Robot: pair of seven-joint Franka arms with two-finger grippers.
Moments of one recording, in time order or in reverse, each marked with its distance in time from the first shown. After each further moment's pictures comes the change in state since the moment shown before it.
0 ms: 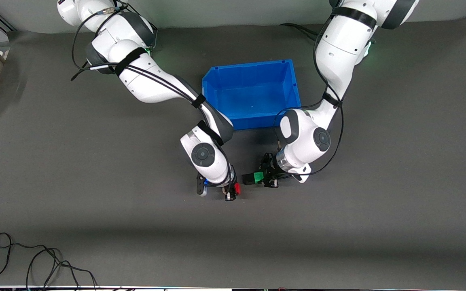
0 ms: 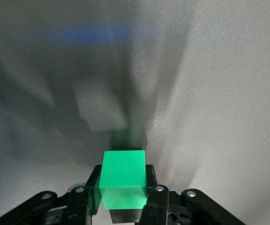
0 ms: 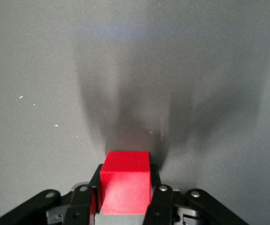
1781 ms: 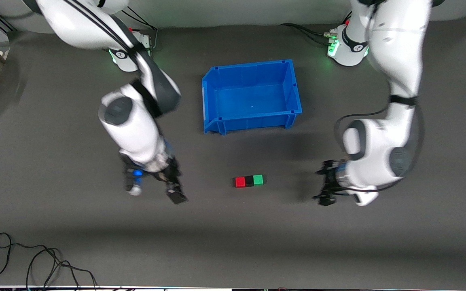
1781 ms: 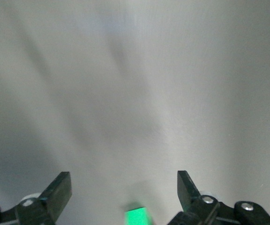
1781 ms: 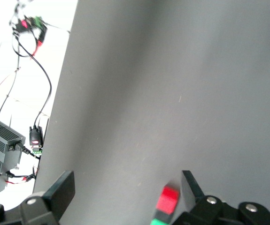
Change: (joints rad) left arm 0.192 -0.193 0.227 0.057 0.381 -0.563 0.347; right arm -0.195 -0.684 -0.049 -0.506 -0.019 -0.060 -0.571
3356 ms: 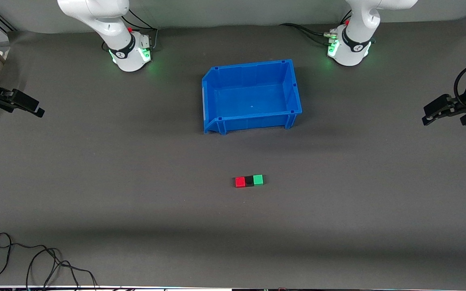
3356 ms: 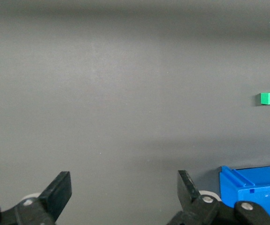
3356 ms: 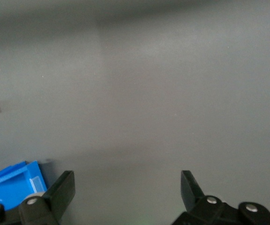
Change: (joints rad) left arm 0.177 -0.591 -0.019 -0.008 0.519 -0.471 1.135; right arm -0.365 -0.527 -0.137 -0.148 0.119 -0.684 -1.529
